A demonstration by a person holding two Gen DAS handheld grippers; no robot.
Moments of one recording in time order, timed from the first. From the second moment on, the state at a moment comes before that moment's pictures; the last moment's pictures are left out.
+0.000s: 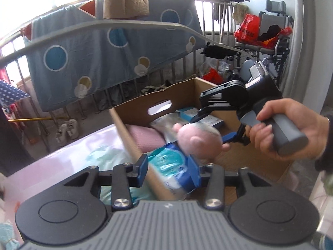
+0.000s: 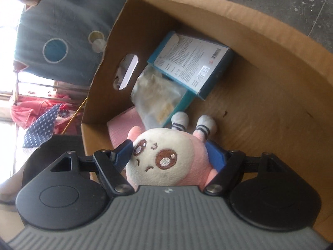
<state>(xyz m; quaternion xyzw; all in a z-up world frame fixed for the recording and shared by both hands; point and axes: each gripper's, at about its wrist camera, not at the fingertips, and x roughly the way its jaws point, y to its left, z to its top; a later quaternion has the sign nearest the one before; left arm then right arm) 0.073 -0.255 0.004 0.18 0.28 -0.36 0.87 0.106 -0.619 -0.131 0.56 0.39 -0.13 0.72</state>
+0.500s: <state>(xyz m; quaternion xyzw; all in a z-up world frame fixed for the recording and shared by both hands) 0.061 -0.239 -0.005 0.24 0.29 -0.35 0.86 0.100 -0.608 -0.100 0.52 0.40 -0.12 0.74</state>
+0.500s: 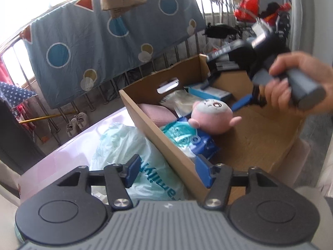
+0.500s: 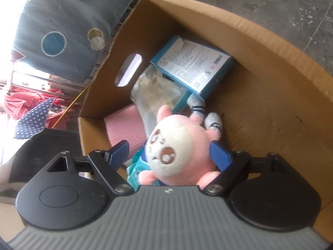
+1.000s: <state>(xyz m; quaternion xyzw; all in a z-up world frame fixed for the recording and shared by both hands) 0.051 -0.219 -0.010 0.28 0.33 -0.32 0.84 0.076 -0.600 -0.012 0.51 0.35 -0.05 0.78</state>
